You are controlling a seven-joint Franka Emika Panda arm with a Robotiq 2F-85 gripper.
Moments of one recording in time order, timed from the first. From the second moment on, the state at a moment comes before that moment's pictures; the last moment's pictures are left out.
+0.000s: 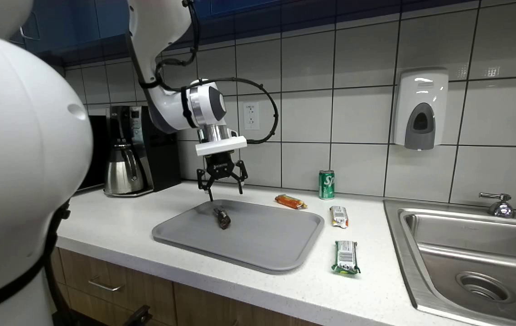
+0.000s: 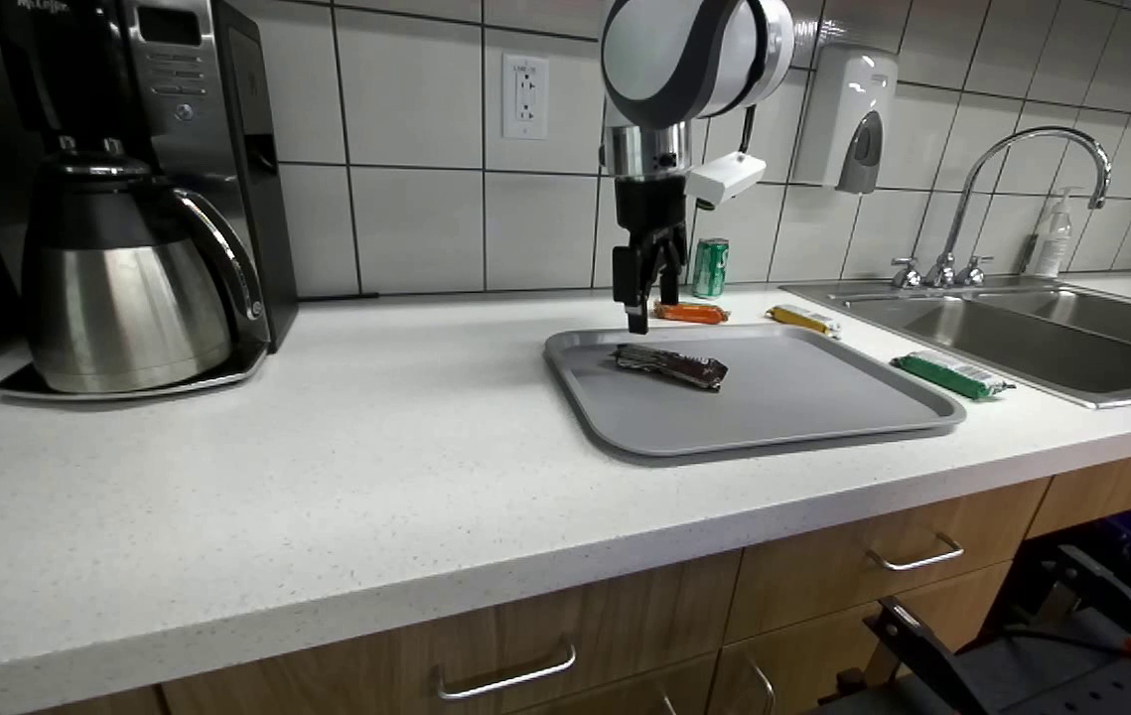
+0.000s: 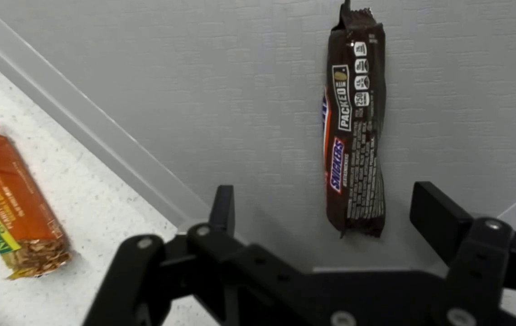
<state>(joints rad) 0.16 0.31 0.07 -2.10 -0.29 2.37 -0.30</state>
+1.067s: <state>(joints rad) 0.08 0.42 0.02 -1.91 -0.29 2.37 -0.30</state>
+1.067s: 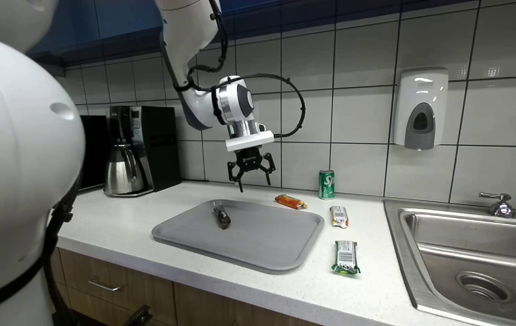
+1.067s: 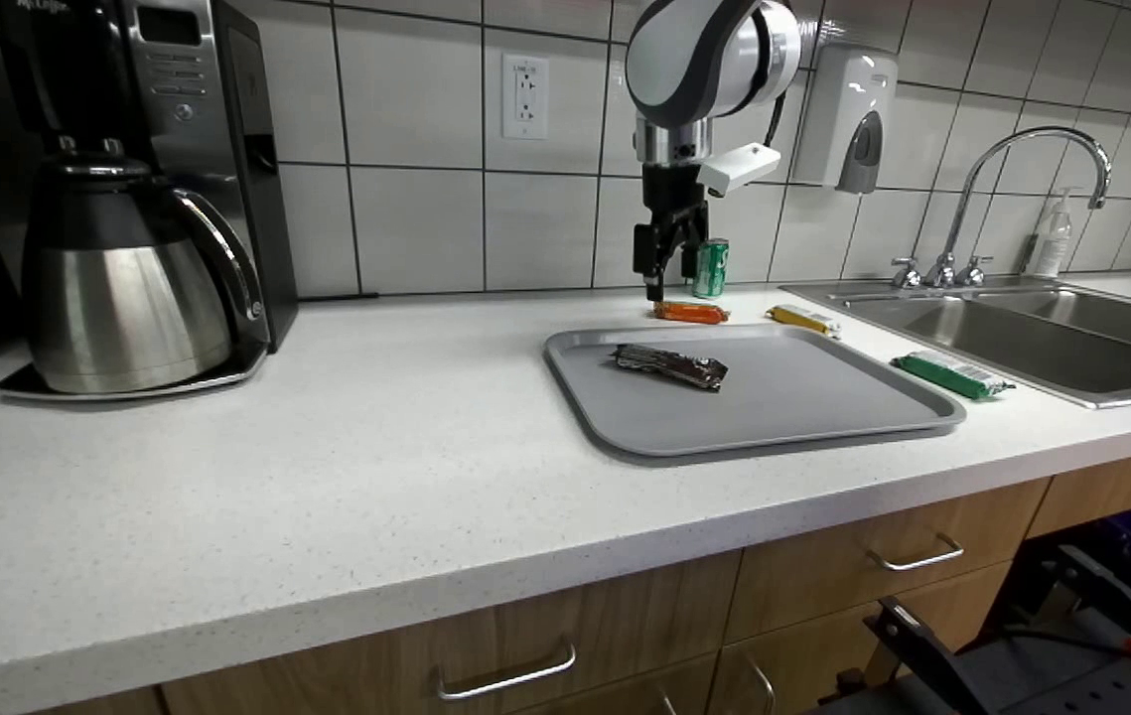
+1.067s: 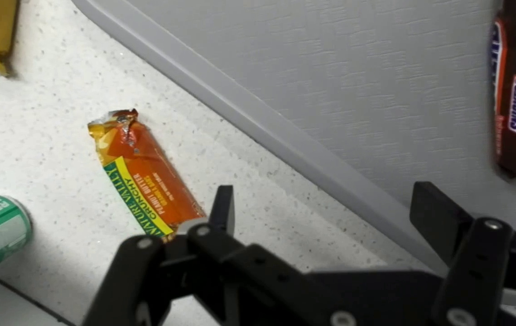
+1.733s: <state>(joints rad) 0.02 0.58 0.00 -1.72 -0.29 2.37 -0.30</state>
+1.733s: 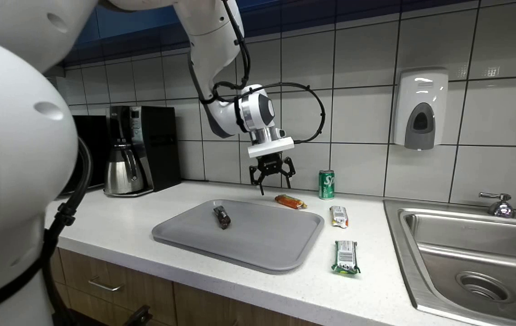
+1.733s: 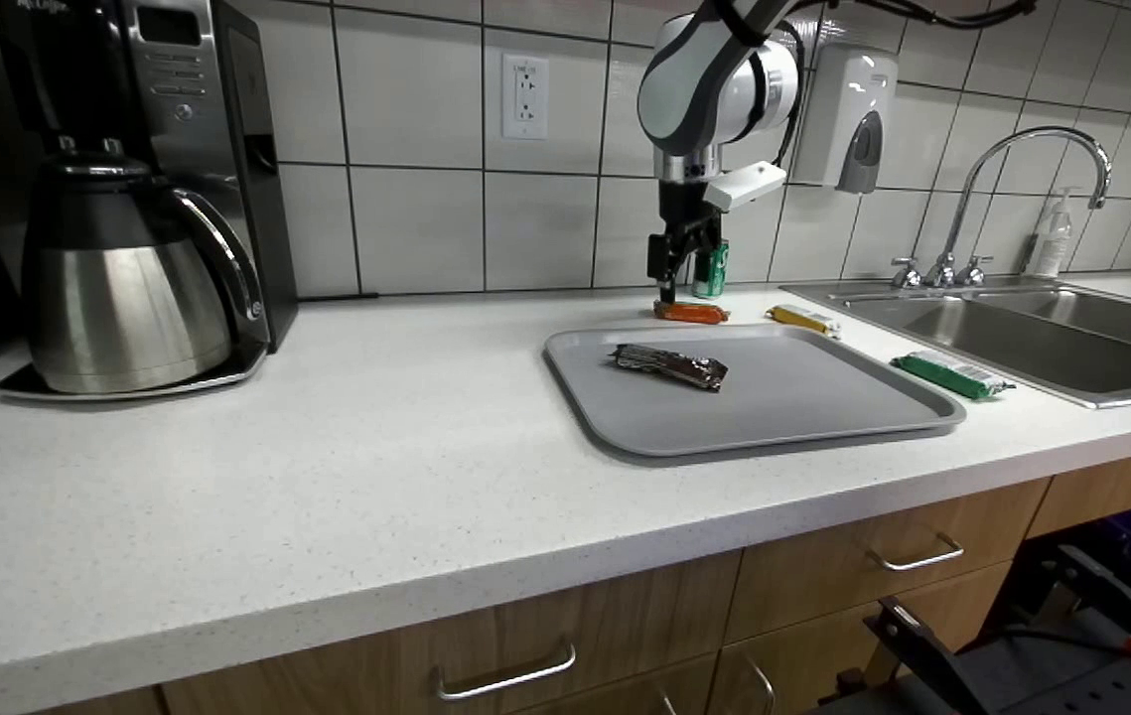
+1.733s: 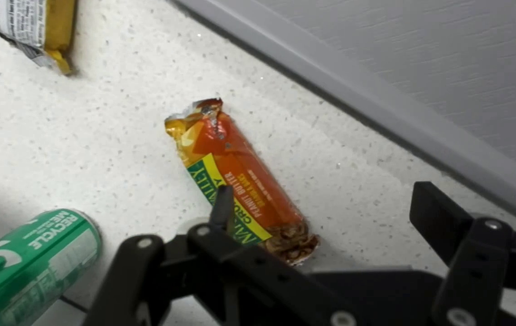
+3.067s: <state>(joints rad) -0.11 0.78 0.07 -1.46 -0.15 2.32 -0.70</state>
